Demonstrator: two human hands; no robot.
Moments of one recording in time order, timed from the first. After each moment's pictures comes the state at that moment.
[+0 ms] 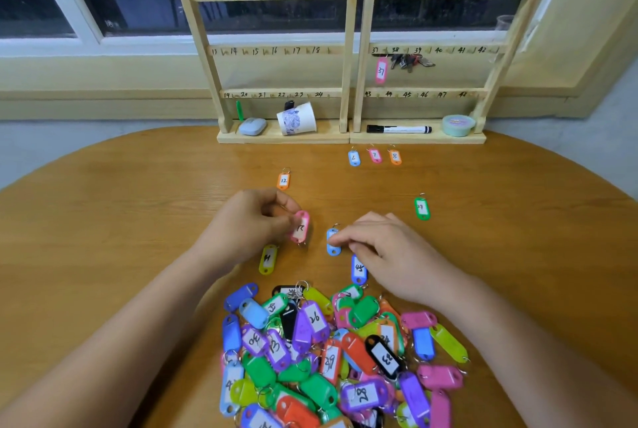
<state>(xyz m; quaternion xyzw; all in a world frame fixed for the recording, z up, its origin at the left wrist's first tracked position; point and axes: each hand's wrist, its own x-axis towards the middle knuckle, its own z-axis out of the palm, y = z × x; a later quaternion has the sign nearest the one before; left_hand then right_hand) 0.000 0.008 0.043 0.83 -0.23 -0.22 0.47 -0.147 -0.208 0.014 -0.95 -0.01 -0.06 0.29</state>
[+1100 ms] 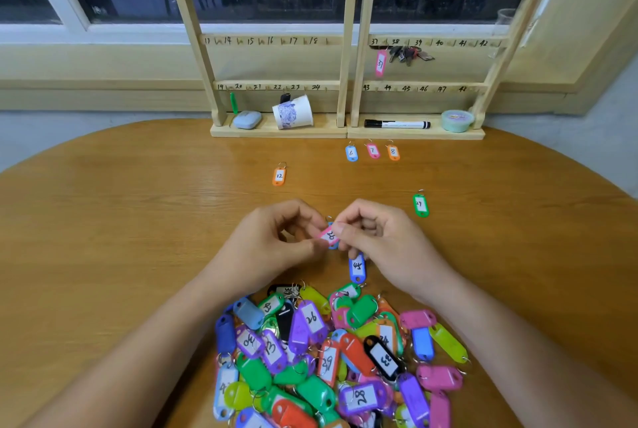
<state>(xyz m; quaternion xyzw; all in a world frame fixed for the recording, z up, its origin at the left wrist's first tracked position) -0.033 0.004 0.029 0.76 -0.36 -0.20 0.50 -0.143 -0.195 0.011 -0.77 0.05 -0.10 0.62</state>
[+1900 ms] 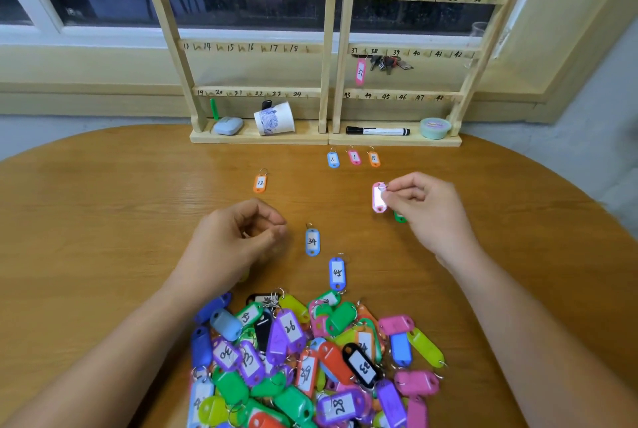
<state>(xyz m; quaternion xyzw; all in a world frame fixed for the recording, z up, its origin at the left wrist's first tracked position) -0.014 0.010 0.014 0.80 -0.29 -0.12 0.50 -0.144 -0.278 0.025 -0.79 0.26 -0.23 0.51</state>
